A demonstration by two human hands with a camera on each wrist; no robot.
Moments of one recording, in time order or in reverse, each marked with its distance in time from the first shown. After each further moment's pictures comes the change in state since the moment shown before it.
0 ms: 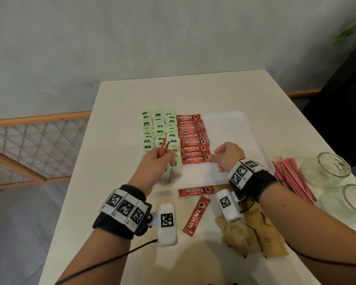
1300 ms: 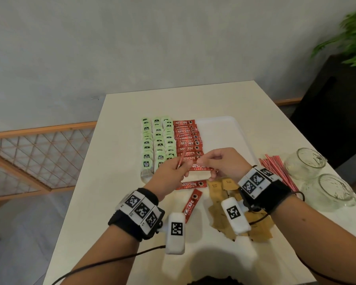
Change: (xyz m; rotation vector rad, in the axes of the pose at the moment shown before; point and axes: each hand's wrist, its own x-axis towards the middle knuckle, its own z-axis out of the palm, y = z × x) left_hand -0.041 -0.008 0.038 0.028 -0.231 0.165; right_hand -0.088 0.000 -0.034 0.392 -0.353 -0.243
